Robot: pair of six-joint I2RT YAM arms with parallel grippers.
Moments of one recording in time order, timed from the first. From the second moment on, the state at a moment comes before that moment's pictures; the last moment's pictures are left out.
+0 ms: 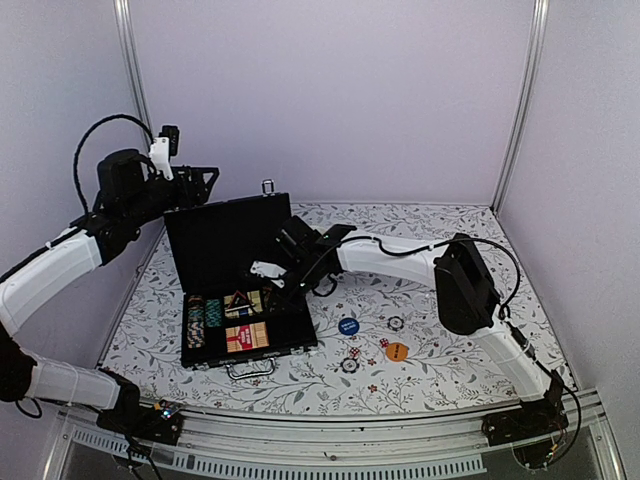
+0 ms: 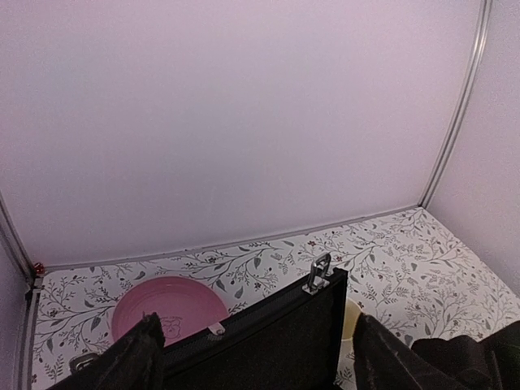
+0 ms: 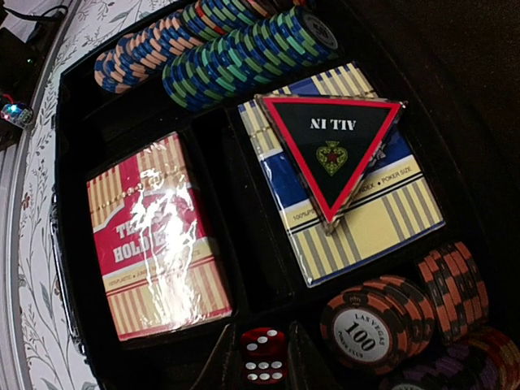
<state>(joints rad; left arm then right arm) -0.31 1.19 1.00 0.08 0.09 -0.12 0.96 2.53 2.23 -0.72 -0.46 -0.35</state>
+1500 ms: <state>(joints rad) -0.30 1.17 1.00 0.08 0.10 -0.13 0.99 2.60 2.29 -0.62 -0.50 -0.30</state>
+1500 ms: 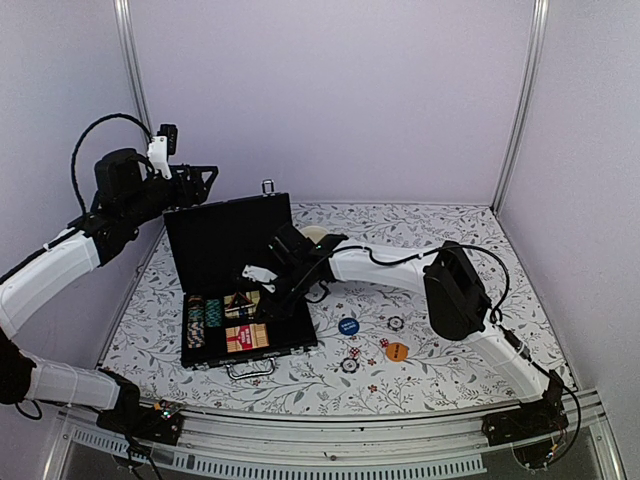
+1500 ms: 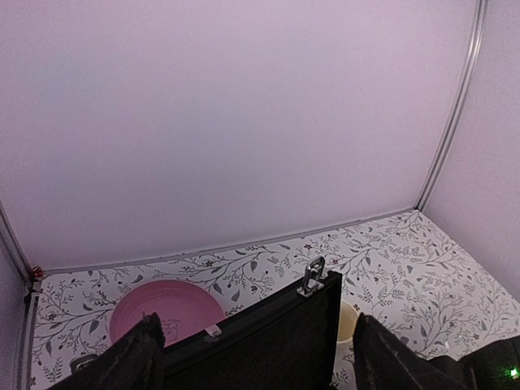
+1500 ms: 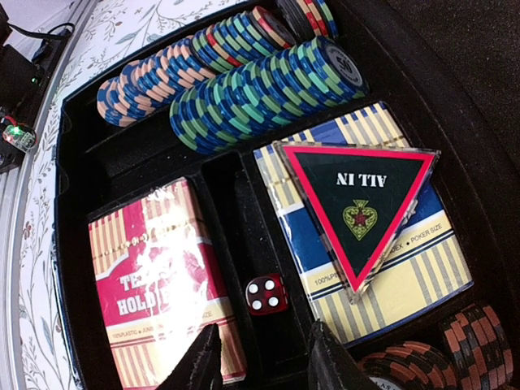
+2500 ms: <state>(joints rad) -0.60 1.38 1.17 -0.14 0.14 -0.11 0.33 1.59 1.27 -0.50 -0.56 -0.39</state>
